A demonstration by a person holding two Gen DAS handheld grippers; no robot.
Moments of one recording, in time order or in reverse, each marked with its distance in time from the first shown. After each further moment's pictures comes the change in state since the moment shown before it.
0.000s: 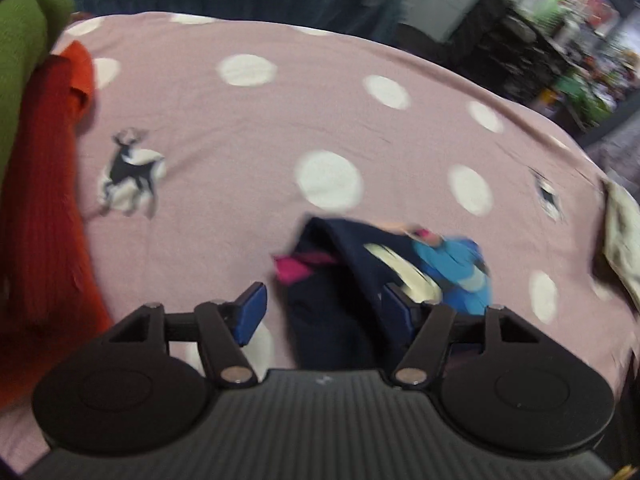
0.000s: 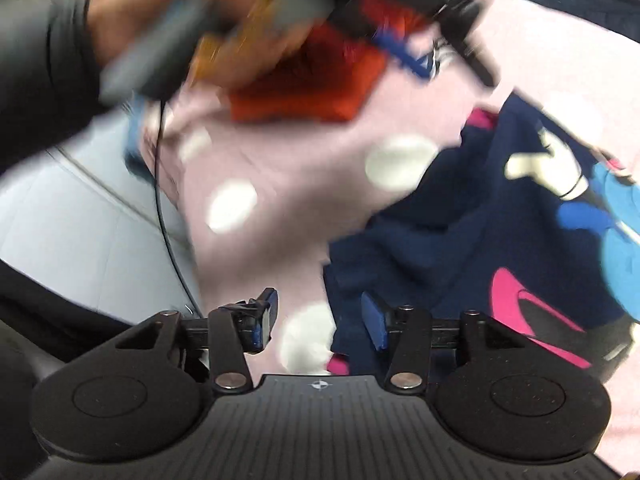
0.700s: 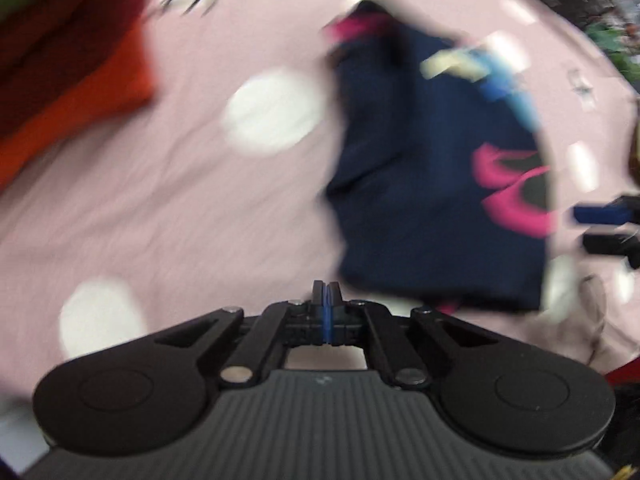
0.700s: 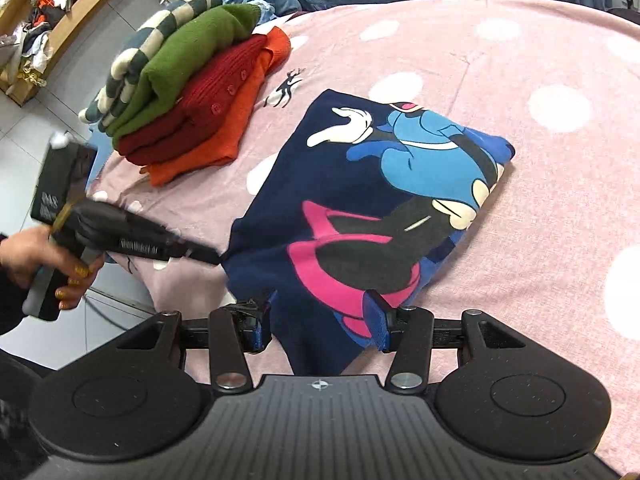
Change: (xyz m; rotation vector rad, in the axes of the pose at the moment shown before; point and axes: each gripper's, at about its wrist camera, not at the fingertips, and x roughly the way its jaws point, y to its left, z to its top) left arm 0.017 0.018 -0.135 -0.125 0.217 0.134; right arm -0.070 -0.052 -0.050 0.311 -0.097 -0.159
